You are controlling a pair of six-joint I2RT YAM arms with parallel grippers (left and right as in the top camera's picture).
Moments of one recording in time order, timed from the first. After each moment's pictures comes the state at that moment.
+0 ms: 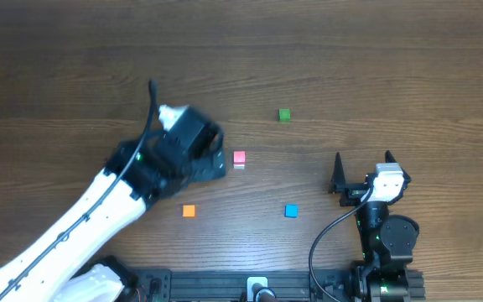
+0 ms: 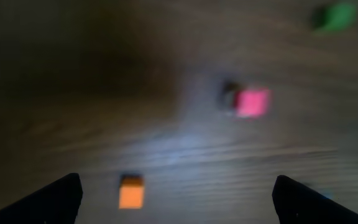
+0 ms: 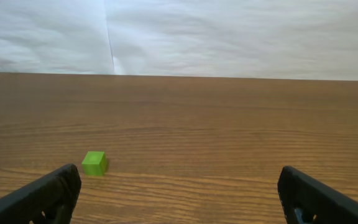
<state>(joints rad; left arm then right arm) -0.68 1.28 1.09 -1.02 -0.16 -0.79 0.00 0.01 0.01 -0.07 -0.03 -0.01</state>
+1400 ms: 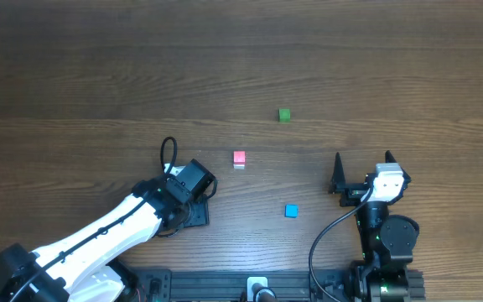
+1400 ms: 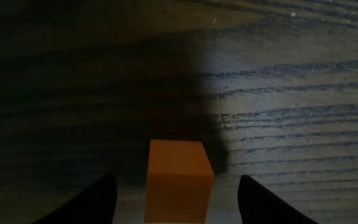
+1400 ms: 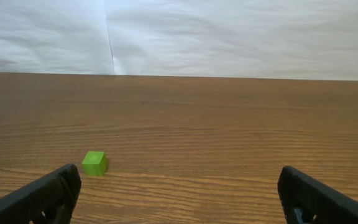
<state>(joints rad) -0.71 1.32 0.58 -0.69 -0.02 -0.82 0.00 0.01 0.01 -0.07 -0.03 -0.01</state>
